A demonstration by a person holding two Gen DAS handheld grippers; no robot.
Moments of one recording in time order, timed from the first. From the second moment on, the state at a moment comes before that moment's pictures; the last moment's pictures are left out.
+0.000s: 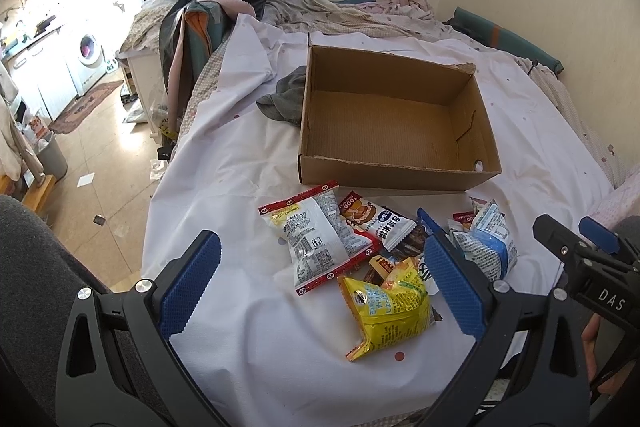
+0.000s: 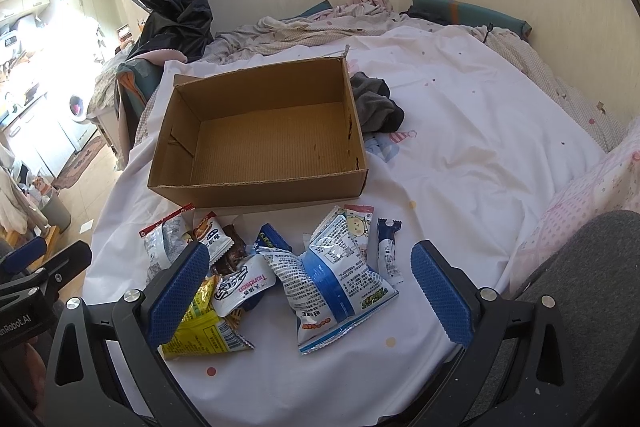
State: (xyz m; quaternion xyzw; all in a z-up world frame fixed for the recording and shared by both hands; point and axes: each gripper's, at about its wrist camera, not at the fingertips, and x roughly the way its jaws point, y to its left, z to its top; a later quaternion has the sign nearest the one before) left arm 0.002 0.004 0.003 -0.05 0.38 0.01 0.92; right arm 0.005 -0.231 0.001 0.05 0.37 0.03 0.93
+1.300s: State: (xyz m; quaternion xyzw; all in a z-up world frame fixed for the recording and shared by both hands) left arm 0.035 -0.044 -0.103 -0.10 0.59 -0.03 0.80; right arm 0.020 -0.265 -0.015 0.14 0.42 0.01 0.90
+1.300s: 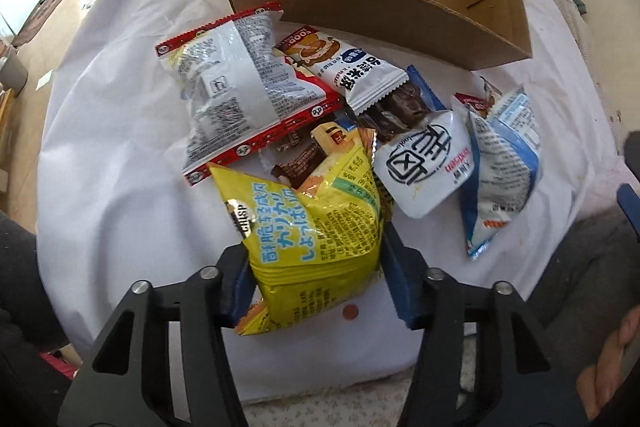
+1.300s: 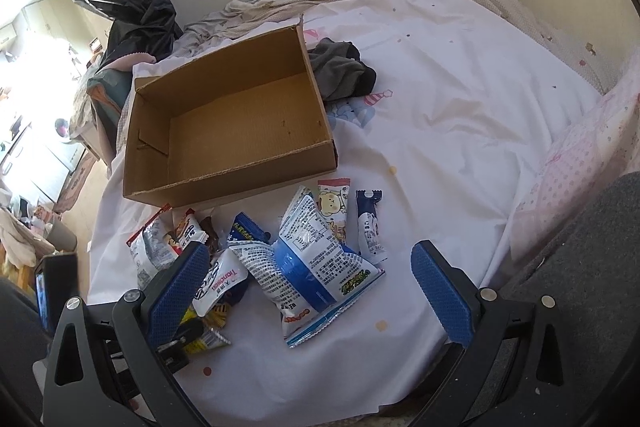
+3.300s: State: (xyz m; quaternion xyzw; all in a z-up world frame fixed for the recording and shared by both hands) left arm 0.151 0.014 0.031 -0.08 0.48 -0.04 0.87; right arm 0.147 -0.277 0.032 0.16 0.40 0.18 0.88
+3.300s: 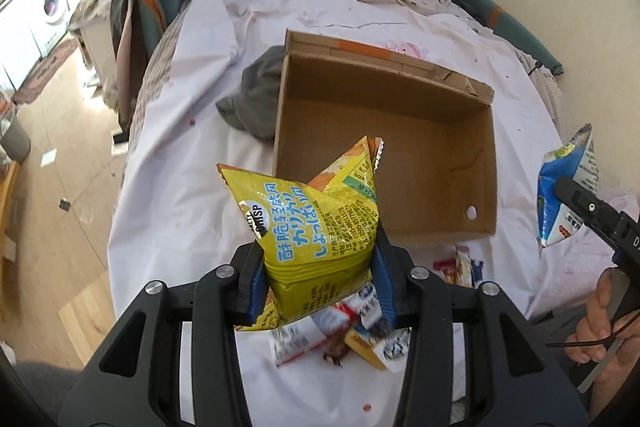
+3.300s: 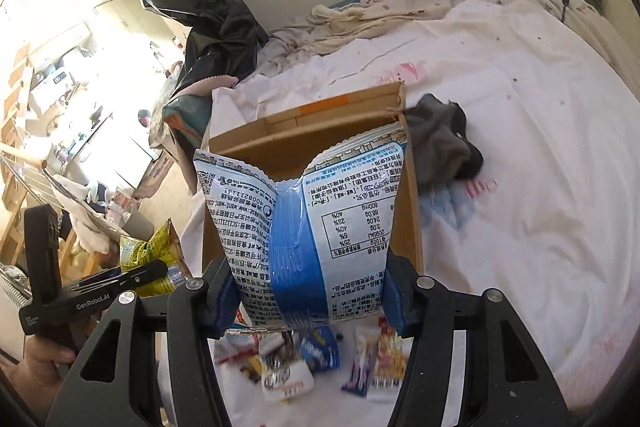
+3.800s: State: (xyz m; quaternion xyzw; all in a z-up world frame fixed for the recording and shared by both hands) left arm 0.200 -0.030 -0.006 -0.01 0.47 -0.08 0.88; right arm 0.187 -0.247 -0.025 0.13 0.46 0.16 0.87
